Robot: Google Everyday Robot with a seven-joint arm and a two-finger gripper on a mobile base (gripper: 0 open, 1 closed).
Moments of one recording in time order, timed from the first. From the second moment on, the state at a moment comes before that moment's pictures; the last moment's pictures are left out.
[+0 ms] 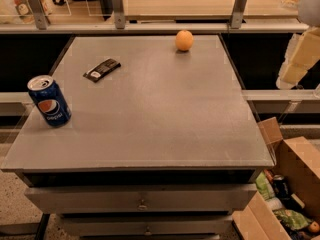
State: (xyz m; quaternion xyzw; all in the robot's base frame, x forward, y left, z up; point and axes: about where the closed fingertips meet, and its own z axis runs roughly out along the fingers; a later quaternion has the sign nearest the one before) arm 0.521 -0.243 1.004 -0.61 0.76 -0.07 0.21
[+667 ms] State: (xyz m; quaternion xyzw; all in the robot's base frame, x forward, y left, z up) arm 0.598 -0.239 1.007 -0.63 0.74 -0.08 0.24
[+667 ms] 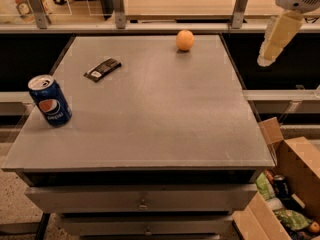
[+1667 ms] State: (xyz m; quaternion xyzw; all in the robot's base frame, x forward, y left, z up) arm 0.711 -0.219 0.951 -0.61 0.72 -0.08 0.32
